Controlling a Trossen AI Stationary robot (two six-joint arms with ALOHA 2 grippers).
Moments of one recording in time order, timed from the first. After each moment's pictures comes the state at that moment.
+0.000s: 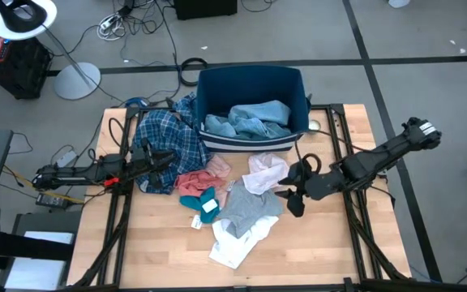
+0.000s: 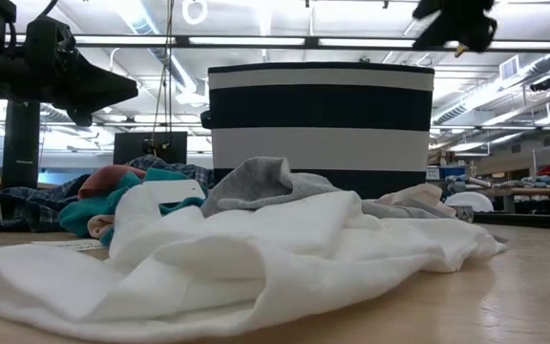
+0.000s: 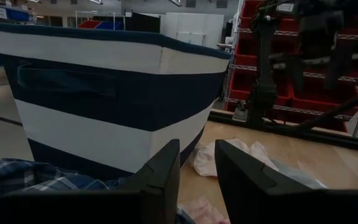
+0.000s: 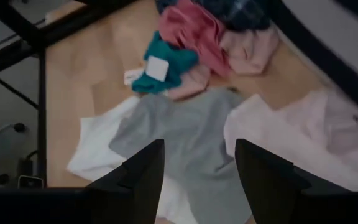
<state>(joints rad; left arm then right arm) -0.01 0.00 0.01 0.08 -0.36 -0.08 0.45 1.14 0.95 -0.57 0.45 0.77</state>
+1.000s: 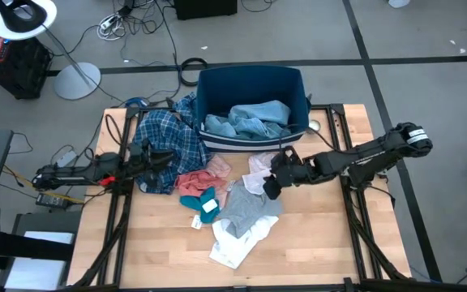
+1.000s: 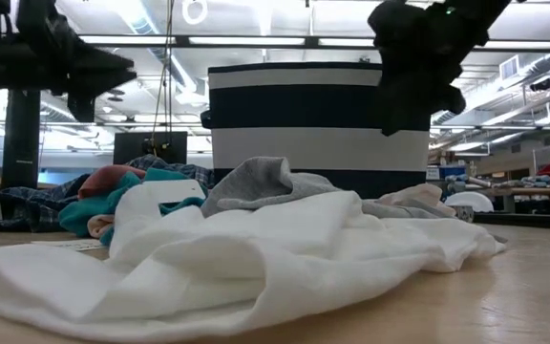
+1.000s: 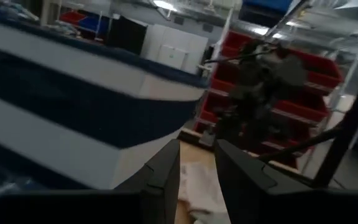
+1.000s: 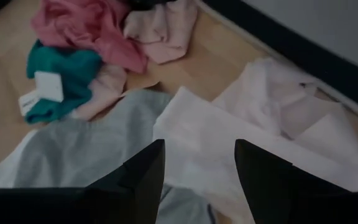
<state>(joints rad) -0.01 0.00 0.05 0.12 -0.29 -0.27 0.21 1.34 0.91 -0.49 0.42 0.87</state>
